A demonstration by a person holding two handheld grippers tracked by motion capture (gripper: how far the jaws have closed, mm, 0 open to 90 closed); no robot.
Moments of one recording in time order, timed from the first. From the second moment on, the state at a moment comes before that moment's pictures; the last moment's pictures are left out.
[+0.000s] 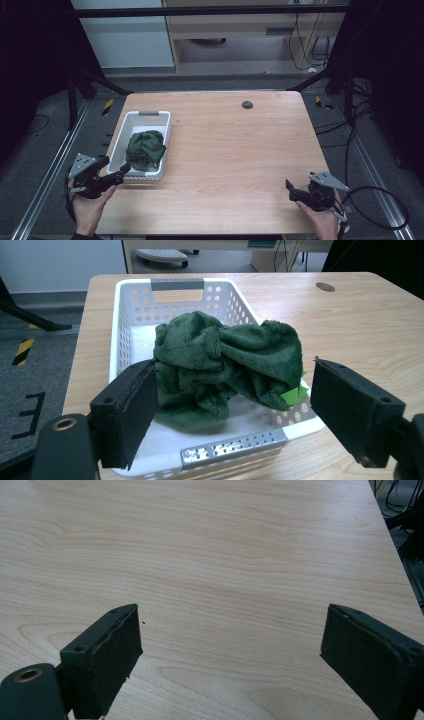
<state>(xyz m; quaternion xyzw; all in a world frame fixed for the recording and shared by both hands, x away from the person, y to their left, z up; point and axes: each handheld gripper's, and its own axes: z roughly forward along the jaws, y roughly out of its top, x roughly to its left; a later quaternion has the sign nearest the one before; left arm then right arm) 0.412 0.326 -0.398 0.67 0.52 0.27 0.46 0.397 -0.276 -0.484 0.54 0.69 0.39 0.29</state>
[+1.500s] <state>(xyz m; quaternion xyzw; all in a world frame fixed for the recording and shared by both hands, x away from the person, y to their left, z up) 0.493 0.315 -0.385 0.72 0.51 0.26 0.40 0.400 -0.277 -0.485 0.53 0.69 0.39 0.29</state>
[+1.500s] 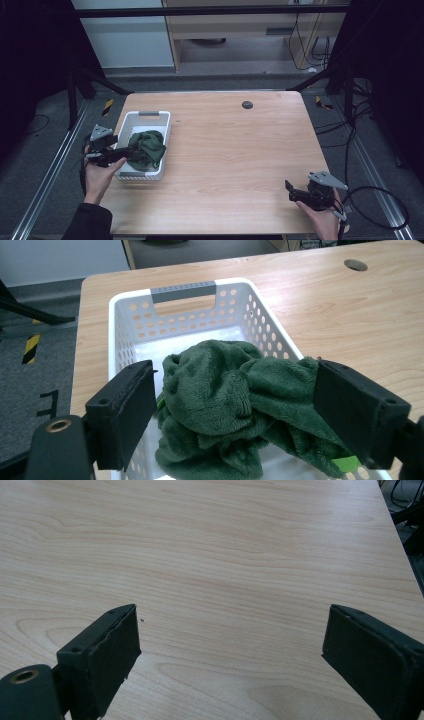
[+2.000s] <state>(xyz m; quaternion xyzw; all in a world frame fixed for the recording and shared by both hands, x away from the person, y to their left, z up) 0.521 0.312 -0.390 0.74 0.51 0.24 0.37 0.401 -0.278 -0.487 0.53 0.70 0.38 0.28</state>
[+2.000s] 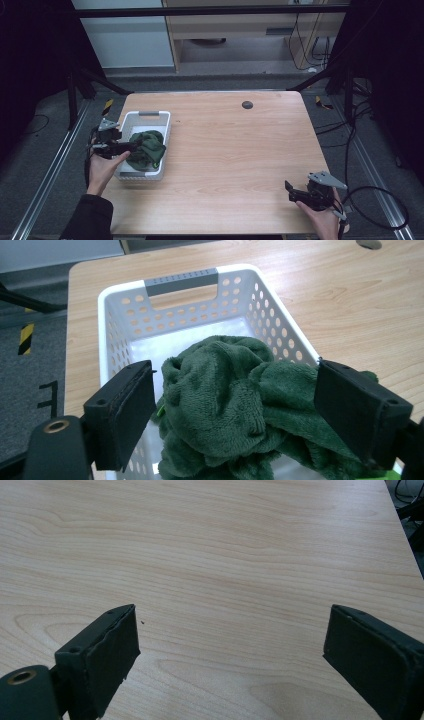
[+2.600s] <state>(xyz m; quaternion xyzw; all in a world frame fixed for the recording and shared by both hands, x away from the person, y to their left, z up) 0.547 0.314 -0.413 0.76 0.52 0.20 0.33 0.402 -0.276 -0.490 0.53 0.71 0.38 0.28</state>
